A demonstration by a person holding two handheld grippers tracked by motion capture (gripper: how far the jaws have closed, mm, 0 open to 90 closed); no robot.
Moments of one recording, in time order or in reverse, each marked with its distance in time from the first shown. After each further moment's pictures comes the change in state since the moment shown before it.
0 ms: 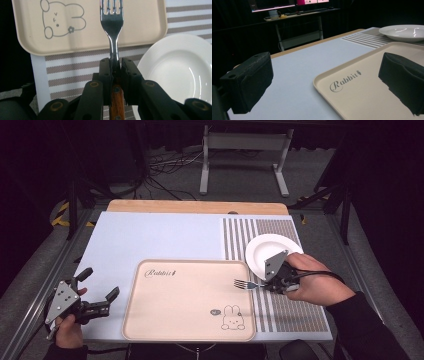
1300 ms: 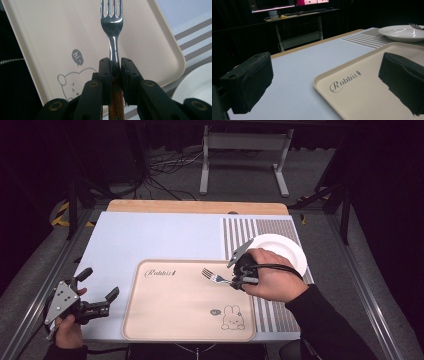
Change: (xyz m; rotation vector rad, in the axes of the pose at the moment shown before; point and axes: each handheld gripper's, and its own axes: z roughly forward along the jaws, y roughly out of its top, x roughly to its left) left arm 0.000 0.001 -0.001 -0.003 -0.003 -0.002; right arm 0.003 0.079 0.028 -0.076 0.044 0.346
